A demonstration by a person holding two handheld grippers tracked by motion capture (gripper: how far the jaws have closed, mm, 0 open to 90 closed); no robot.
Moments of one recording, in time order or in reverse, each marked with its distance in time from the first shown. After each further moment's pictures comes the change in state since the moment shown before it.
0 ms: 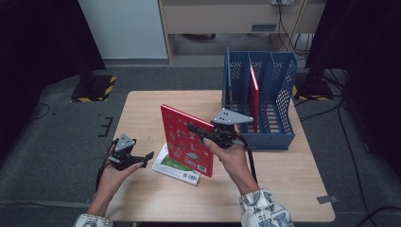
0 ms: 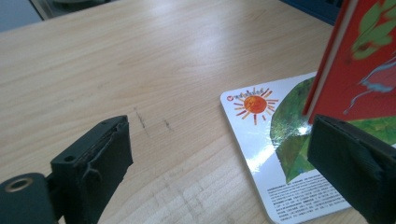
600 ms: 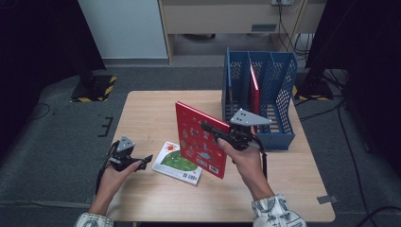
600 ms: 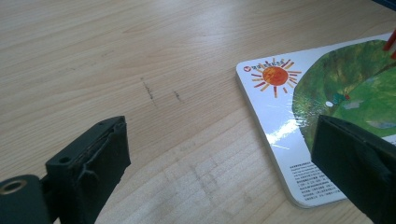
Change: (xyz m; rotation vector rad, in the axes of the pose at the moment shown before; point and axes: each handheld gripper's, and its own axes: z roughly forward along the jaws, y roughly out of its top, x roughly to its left) left arm 0.007 -0.013 0.009 0.067 0.023 -0.009; right arm -0.003 0.008 -0.040 -0.012 -0.069 0.009
